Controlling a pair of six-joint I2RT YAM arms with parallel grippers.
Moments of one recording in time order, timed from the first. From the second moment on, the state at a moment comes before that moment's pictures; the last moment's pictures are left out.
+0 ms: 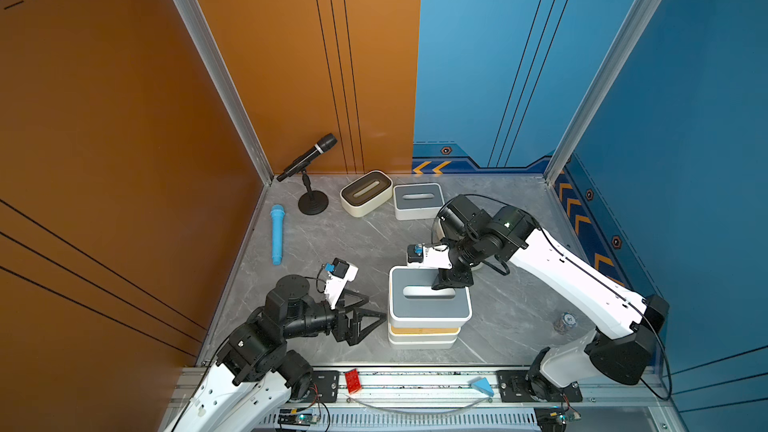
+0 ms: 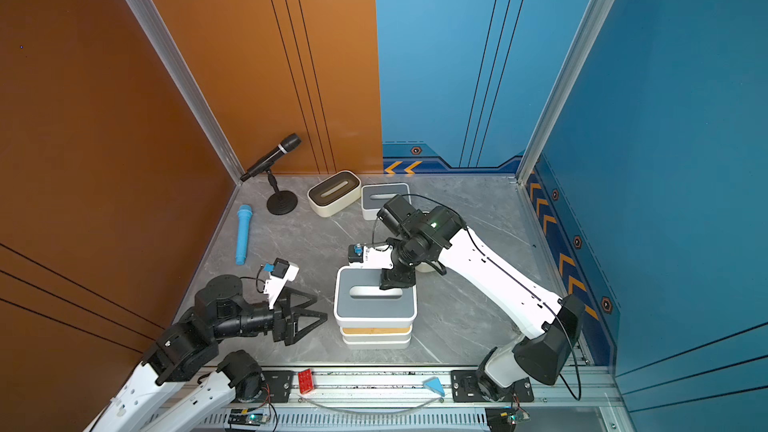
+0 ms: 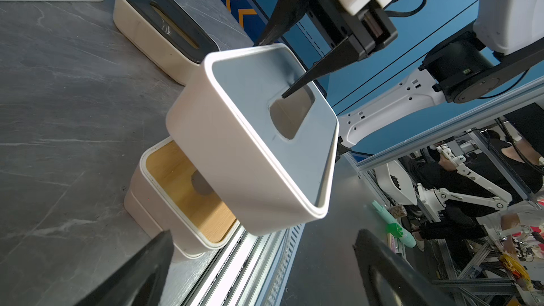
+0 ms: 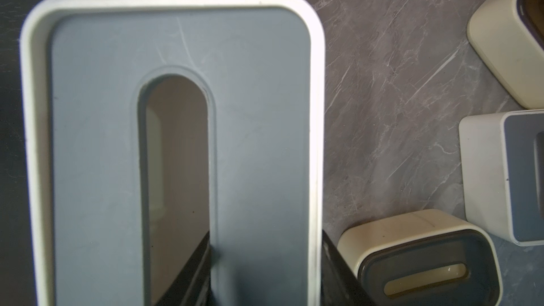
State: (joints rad) left arm -0.62 0.45 0.66 -0.62 0.59 -0.49; right arm 0.80 1.49 1.61 -1.30 -0.31 -0.74
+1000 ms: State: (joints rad) left arm -0.62 0.49 0.66 -0.62 0.60 -0.49; right arm 0.83 1.47 1.51 -1.24 -0.30 -0.71
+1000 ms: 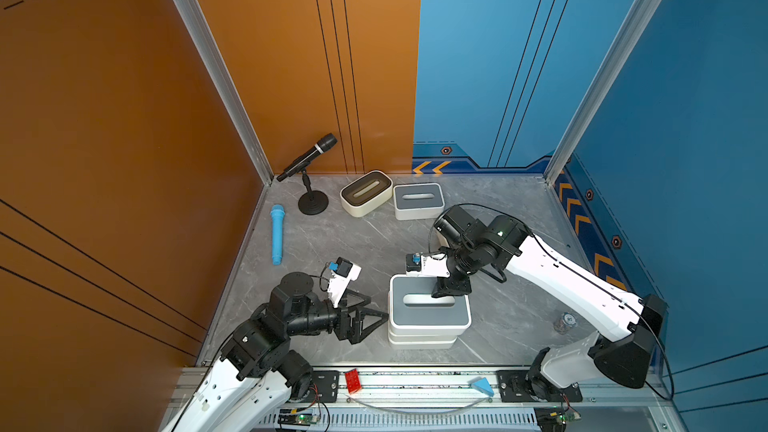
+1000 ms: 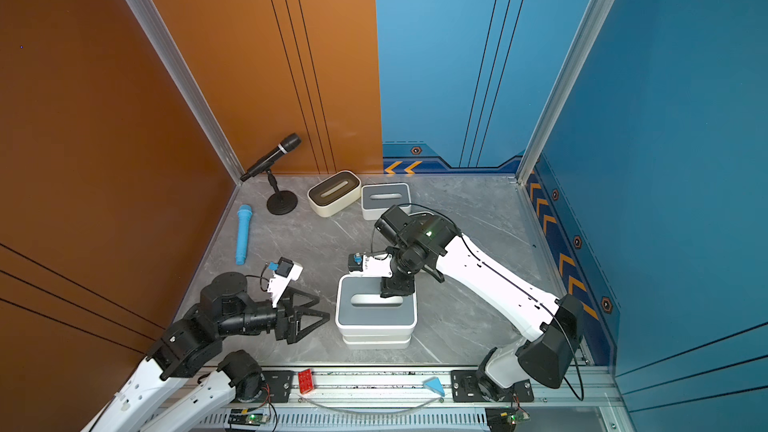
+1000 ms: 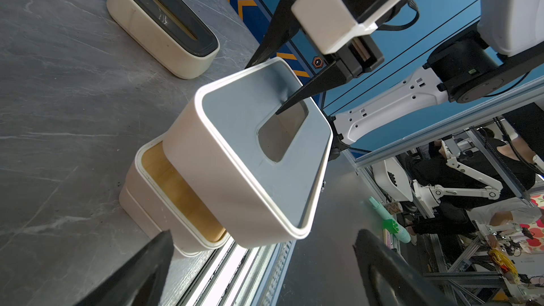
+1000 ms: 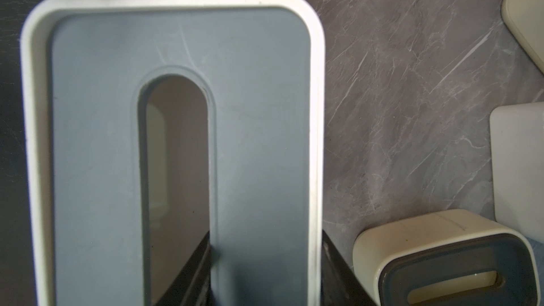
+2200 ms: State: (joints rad) left arm -0.63 0.51 0.66 -0.62 0.61 -0.49; right arm 0.85 1.51 1.50 -1.21 -0.24 -0.71
